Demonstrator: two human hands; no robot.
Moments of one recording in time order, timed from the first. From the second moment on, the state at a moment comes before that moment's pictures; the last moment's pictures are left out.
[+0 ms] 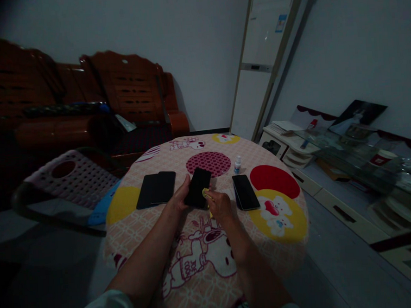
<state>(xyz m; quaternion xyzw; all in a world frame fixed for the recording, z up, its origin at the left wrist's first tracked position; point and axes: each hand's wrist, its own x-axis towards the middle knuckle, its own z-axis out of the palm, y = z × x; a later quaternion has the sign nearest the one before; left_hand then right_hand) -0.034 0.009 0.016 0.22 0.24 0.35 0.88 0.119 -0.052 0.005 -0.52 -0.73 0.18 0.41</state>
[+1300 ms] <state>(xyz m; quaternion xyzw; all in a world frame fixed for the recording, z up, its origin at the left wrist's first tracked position) -0.020 0.006 0.010 0.23 0.28 0.37 0.85 0.100 -0.060 -0.001 -0.41 -0.79 0.25 0.38</state>
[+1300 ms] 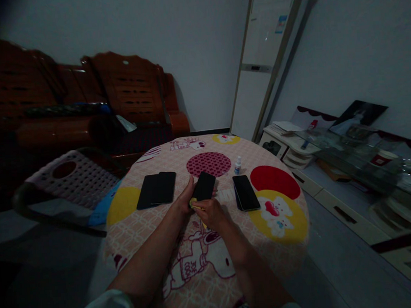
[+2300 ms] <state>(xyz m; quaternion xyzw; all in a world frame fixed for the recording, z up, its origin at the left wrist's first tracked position) -0.012 -0.010 0.009 0.34 0.30 0.26 0.85 0.135 -0.042 -0.004 -0.55 -0.65 0.16 0.50</state>
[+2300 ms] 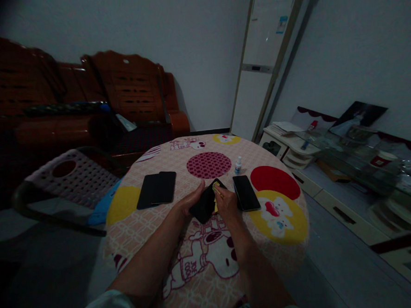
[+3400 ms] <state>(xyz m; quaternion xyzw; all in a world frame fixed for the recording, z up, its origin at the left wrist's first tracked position) -0.034 0.008 0.013 0.29 0.28 0.34 0.85 0.125 -0.049 0.001 -0.51 -0.72 0.21 0.41</state>
